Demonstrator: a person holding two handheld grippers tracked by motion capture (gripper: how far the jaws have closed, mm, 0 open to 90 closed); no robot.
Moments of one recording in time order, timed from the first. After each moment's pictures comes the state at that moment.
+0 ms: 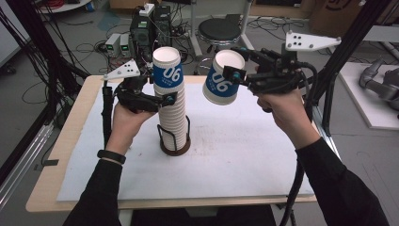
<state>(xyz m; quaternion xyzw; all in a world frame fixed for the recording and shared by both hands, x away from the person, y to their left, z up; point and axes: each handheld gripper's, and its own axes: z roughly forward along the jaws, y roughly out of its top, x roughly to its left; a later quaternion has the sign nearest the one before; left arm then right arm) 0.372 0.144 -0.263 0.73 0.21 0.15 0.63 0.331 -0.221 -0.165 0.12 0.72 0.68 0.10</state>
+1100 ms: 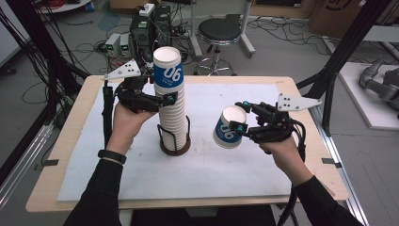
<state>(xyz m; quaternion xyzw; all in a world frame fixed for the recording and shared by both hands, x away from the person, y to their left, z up) 0.372 0.143 -0.262 0.73 0.22 0.15 0.63 0.309 -0.249 -0.289 0.16 0.74 0.65 0.07</state>
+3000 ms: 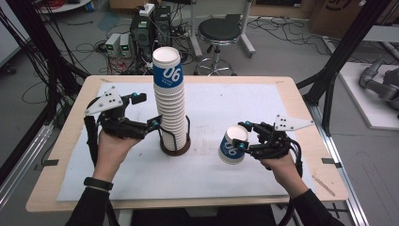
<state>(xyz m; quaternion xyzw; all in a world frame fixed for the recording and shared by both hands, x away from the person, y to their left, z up) 0.310 0.173 -0.301 0.72 0.23 0.20 0.63 0.305 -0.266 -0.351 0.20 0.74 0.63 0.06</state>
